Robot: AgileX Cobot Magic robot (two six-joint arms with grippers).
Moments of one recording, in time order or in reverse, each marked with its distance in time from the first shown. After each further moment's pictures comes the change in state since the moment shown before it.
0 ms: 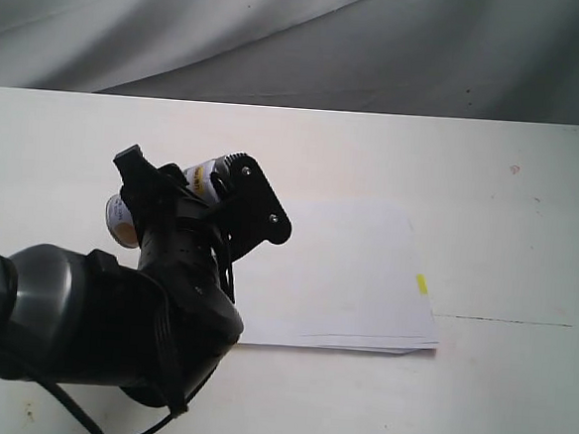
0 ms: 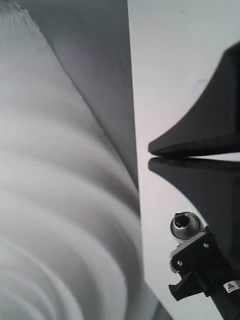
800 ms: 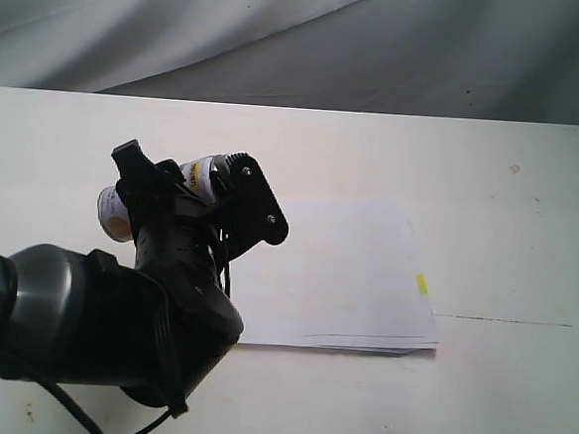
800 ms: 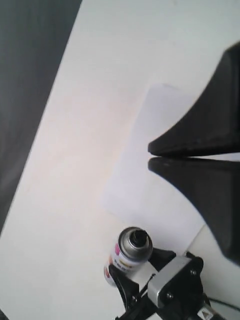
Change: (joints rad) left arm 0.000 0.000 0.000 0.000 0.033 0.047; right arm -0.202 1.119 -1.180 0.202 0.837 -0.439
